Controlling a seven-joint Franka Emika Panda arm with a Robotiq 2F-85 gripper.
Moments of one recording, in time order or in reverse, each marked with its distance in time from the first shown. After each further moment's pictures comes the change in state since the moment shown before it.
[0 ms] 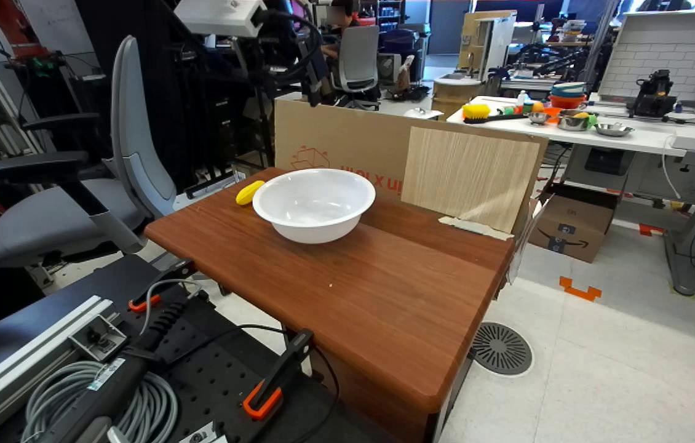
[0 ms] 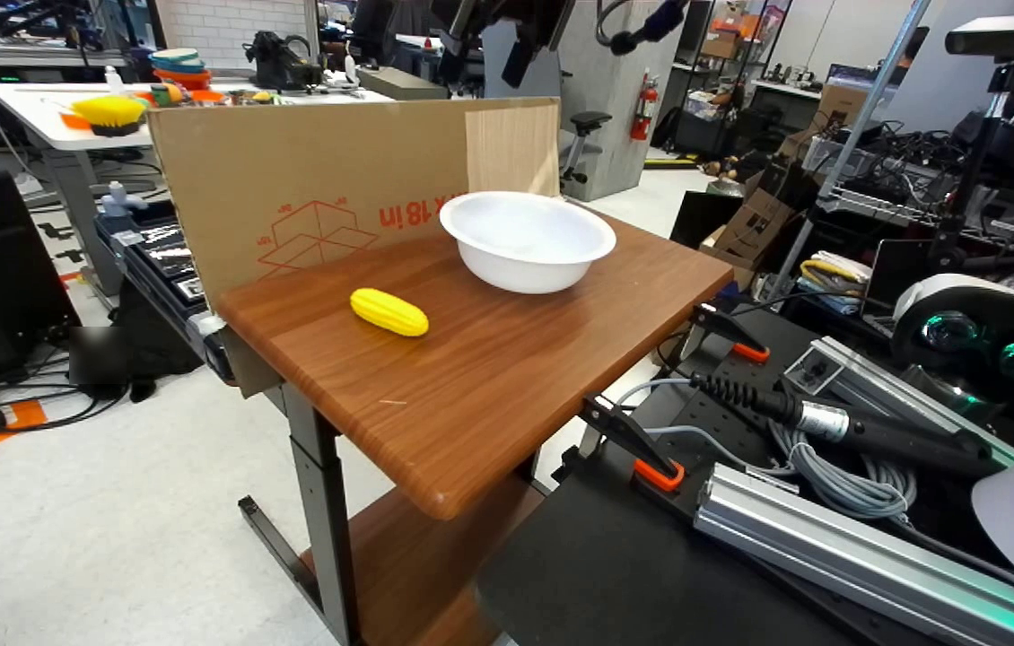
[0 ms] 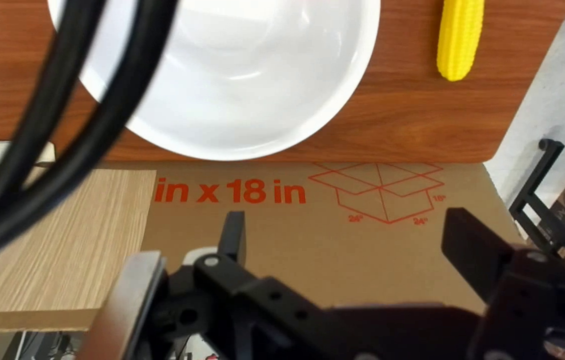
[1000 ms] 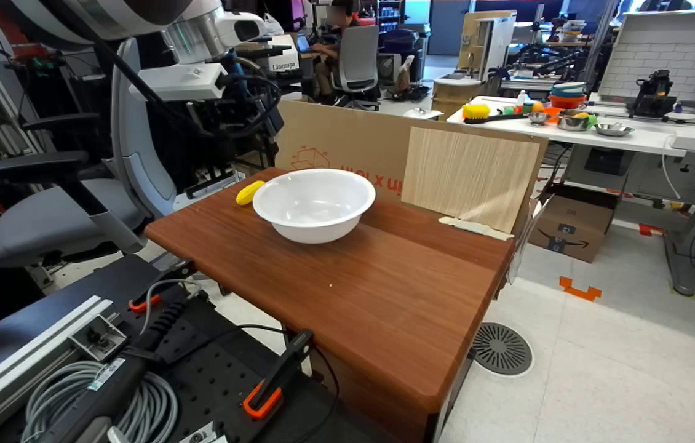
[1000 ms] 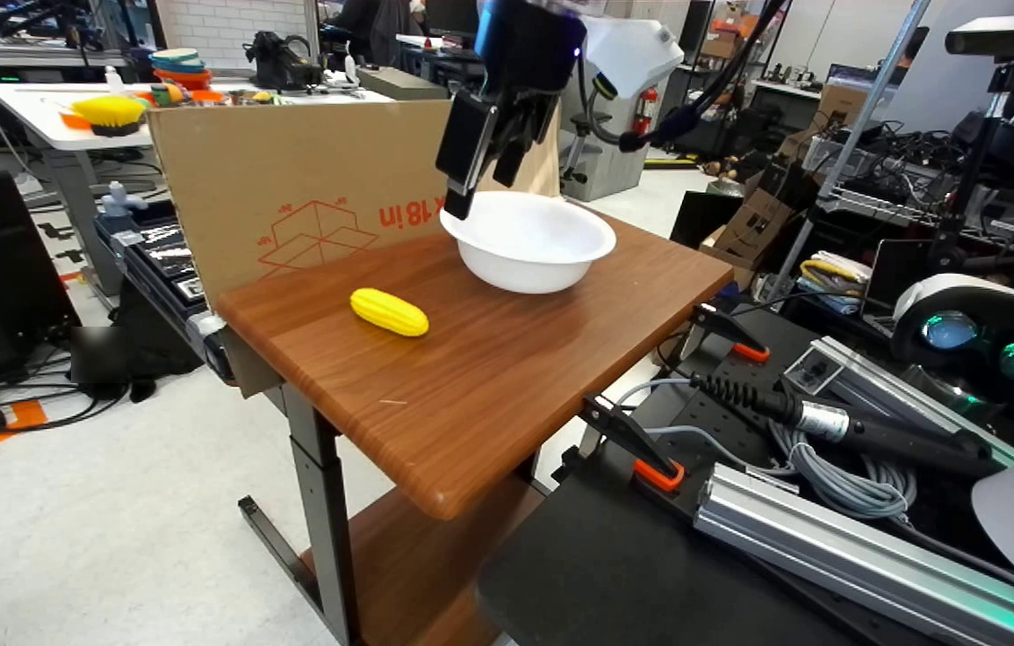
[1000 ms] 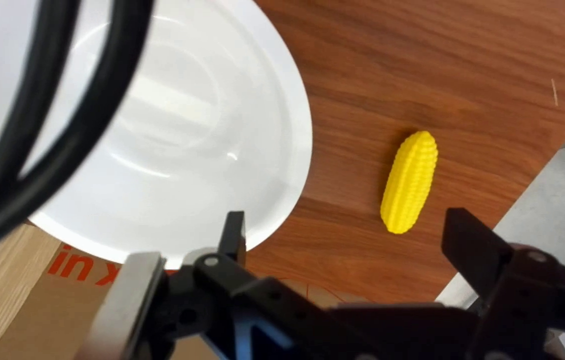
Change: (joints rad) arm 0.079 0.061 0.032 -0.129 -0.240 0.086 0.079
